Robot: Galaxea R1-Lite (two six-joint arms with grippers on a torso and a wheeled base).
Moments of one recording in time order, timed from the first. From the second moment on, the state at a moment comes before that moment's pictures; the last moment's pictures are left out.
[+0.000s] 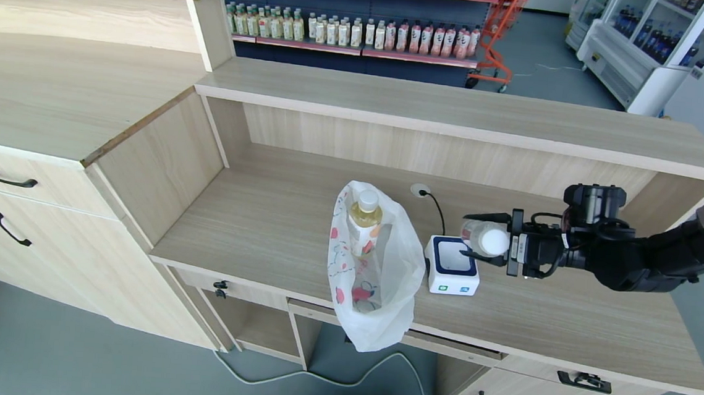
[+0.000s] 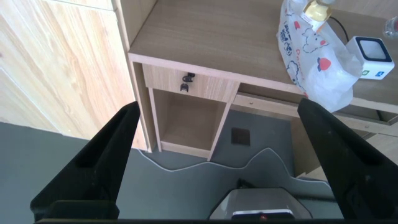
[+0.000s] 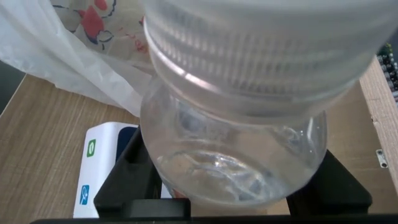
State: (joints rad) left arm -0.01 0.00 0.00 0.01 -0.06 -0.08; right arm 0.04 2.16 -1.18 -0.60 1.04 -1.51
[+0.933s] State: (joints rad) left arm -0.01 0.00 0.00 0.01 -0.06 -0.08; right arm 0.07 2.24 -1.27 -0.60 1.04 -1.51
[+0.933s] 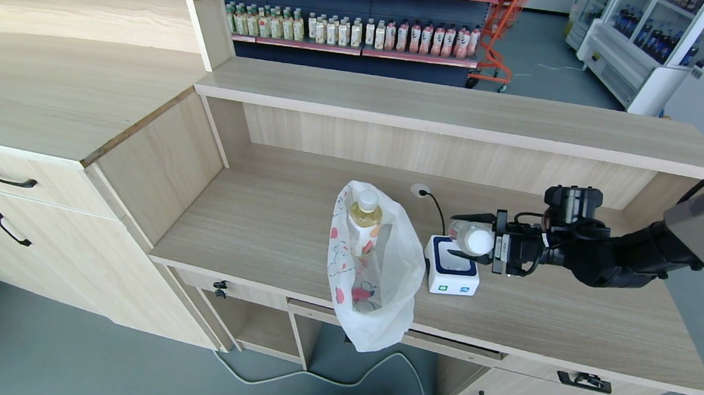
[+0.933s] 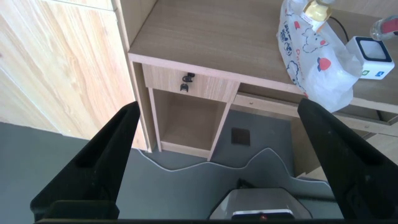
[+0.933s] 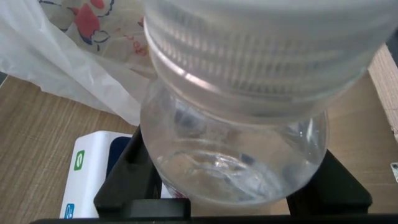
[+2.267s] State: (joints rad) left arm -0.01 0.00 0.00 0.01 -0.06 -0.08; right arm 0.10 2.33 -1.36 -0.63 1.05 -1.51
